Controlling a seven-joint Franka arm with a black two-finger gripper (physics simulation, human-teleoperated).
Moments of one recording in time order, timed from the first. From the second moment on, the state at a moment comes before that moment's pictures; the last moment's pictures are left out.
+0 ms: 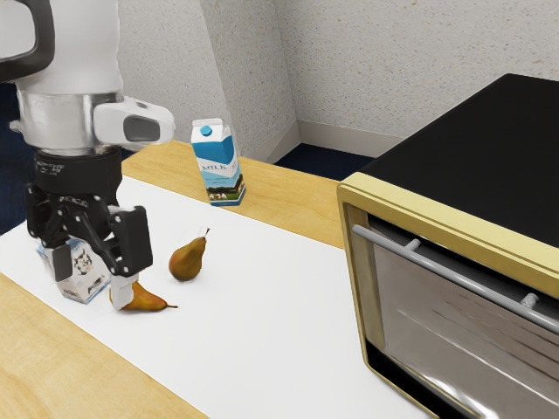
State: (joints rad) arm -0.26 -0.28 0.11 -1.56 -0.01 0.99 -0.33
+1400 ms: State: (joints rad) arm -0.55 -0.46 0.07 -2.04 -0.11 2.12 -0.88
